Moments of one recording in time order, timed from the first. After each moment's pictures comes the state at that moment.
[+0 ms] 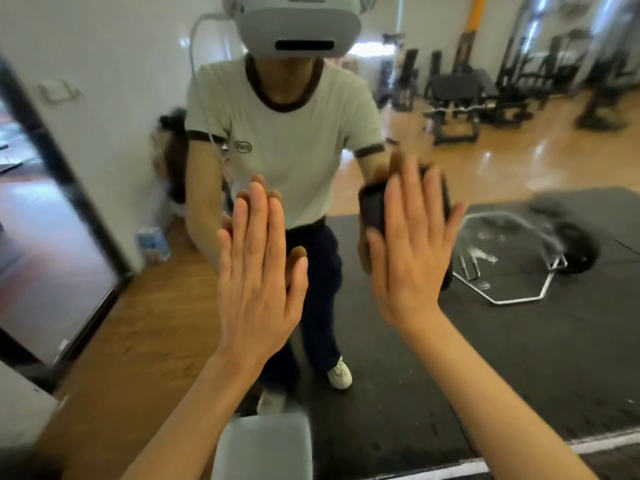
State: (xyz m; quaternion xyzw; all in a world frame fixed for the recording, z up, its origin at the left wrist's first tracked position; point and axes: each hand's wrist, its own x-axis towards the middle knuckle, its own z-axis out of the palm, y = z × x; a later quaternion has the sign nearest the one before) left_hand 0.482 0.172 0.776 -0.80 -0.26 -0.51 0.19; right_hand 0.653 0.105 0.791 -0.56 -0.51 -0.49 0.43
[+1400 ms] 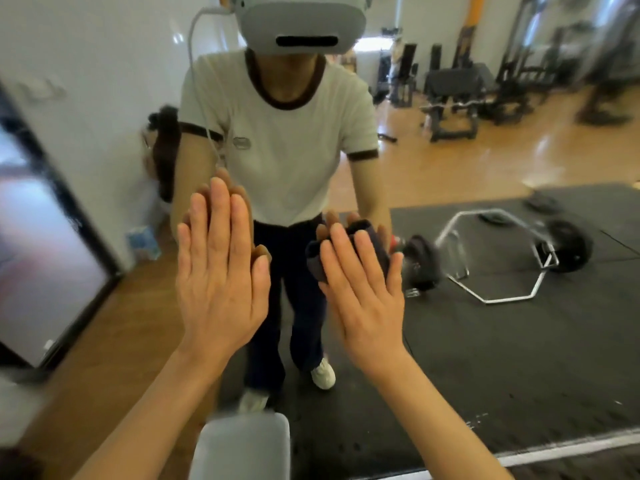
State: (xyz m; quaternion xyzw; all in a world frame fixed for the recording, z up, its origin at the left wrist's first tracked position) left_hand 0.539 0.152 0.780 -0.79 -0.26 -0.50 0.24; right_hand 0.704 0.069 0.730 -0.58 -0.55 -0.48 0.37
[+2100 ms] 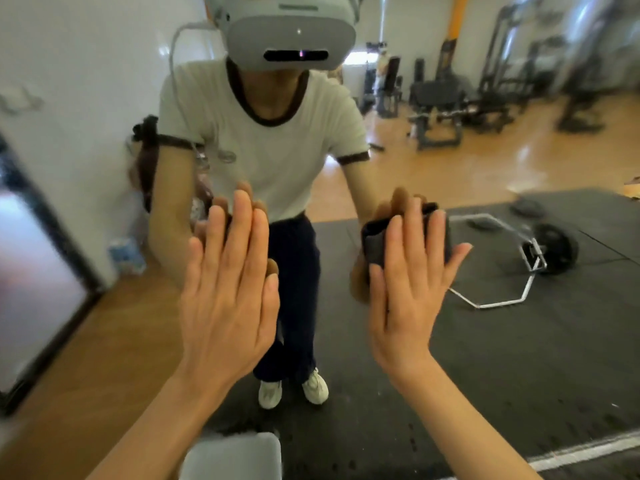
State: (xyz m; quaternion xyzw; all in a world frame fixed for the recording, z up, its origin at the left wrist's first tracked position) left_hand 0.565 0.134 0.768 -0.82 -0.21 -0.48 0.23; right_hand 0.738 0.057 0.738 -0.59 -0.47 -0.42 0.51
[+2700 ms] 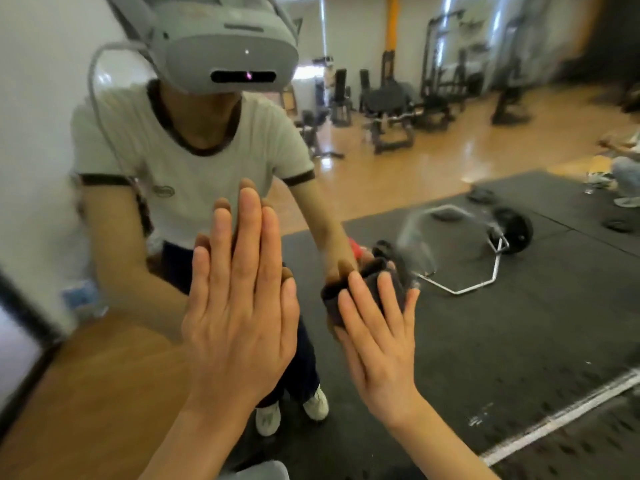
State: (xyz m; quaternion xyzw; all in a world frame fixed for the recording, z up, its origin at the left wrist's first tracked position) left_hand 0.566 0.138 0.765 -0.80 -0.21 -0.49 0.27; right_hand 0.703 0.061 0.677 -0.60 -0.51 -0.46 0.42
